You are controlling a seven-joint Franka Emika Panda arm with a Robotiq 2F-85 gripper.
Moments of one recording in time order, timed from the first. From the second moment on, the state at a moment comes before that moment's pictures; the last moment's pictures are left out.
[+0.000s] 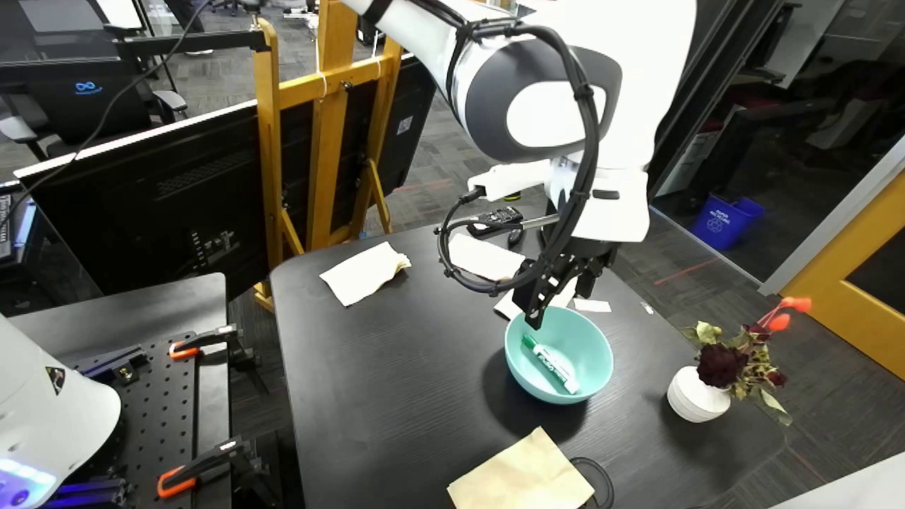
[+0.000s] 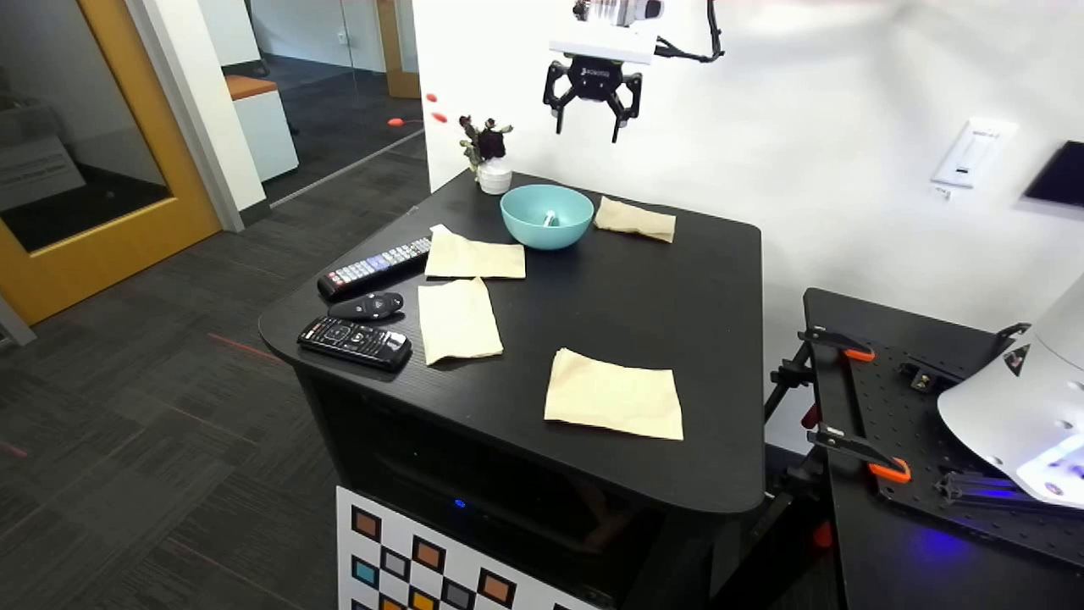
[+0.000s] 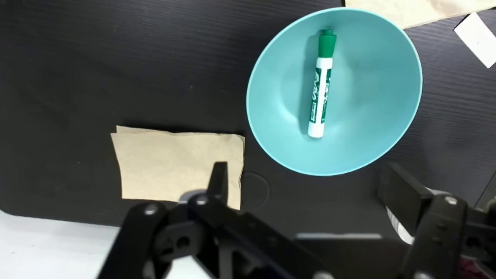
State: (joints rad) arm -0.15 0.37 -0.15 -1.79 -0.04 2.24 1.13
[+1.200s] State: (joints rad) arm -0.12 0.55 -0.17 -1.79 0.01 2.41 1.13
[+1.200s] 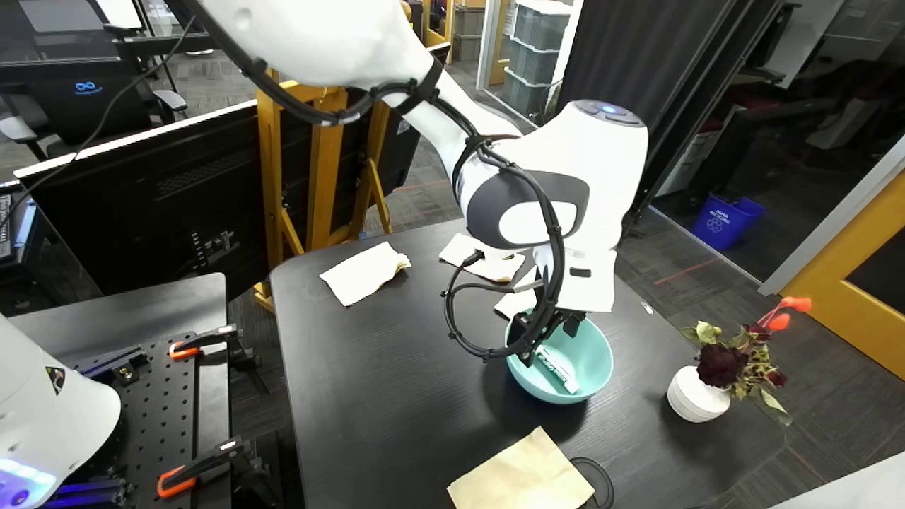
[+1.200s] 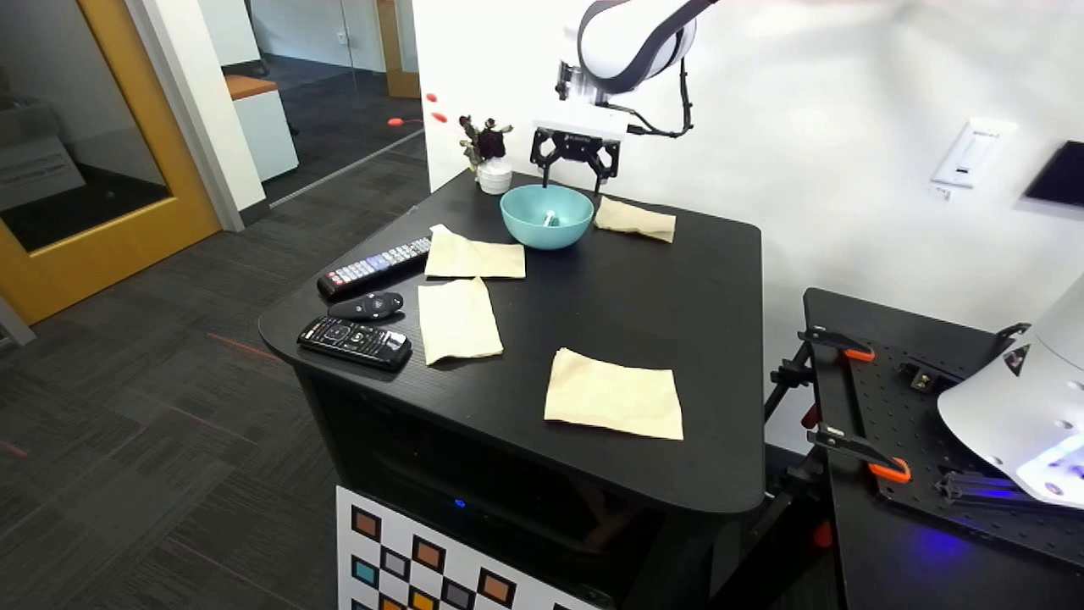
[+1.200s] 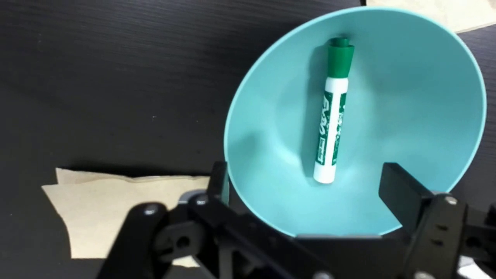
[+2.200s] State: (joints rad) arm -0.10 0.70 -0.18 -1.65 0.07 2.41 1.13
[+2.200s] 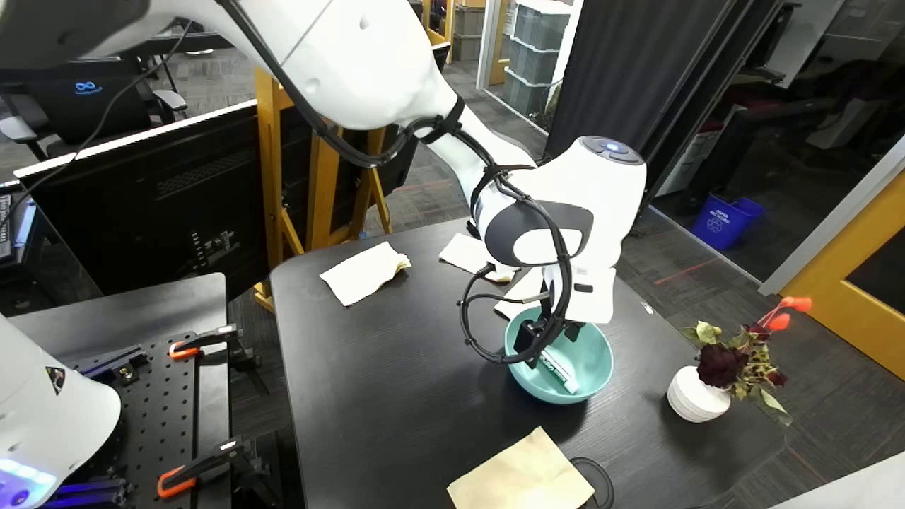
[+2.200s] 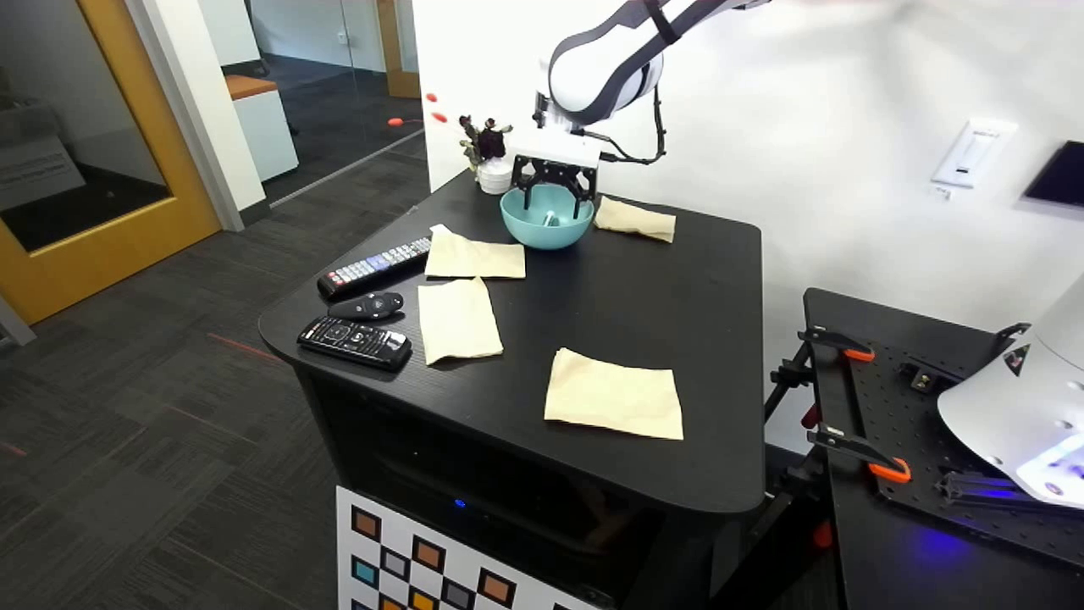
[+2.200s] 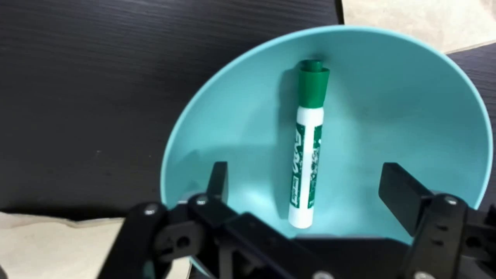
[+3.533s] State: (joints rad) arm -0.11 0.86 -0.18 -1.42 0.08 2.21 1.13
